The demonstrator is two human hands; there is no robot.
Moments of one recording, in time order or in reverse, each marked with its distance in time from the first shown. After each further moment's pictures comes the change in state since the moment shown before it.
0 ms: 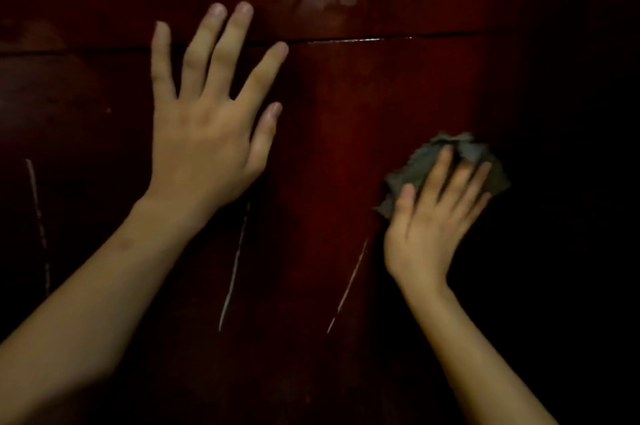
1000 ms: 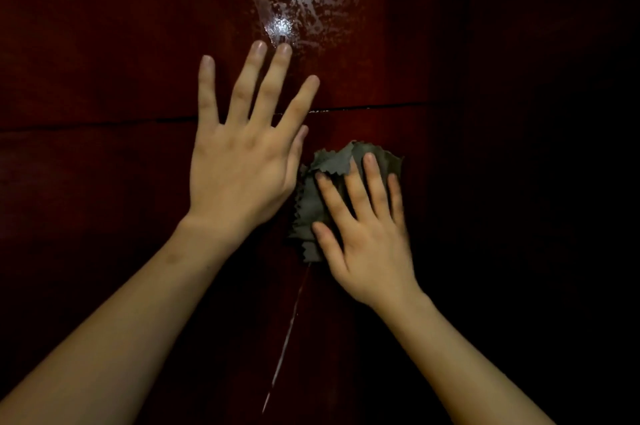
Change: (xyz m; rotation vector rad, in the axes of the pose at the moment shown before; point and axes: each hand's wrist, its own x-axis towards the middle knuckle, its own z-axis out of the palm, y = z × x) left_hand 0.076 0.097 0.020 -0.009 0.017 0.054; right_hand 0.070 0.018 -0.030 -0.065 -0.073 -0.599
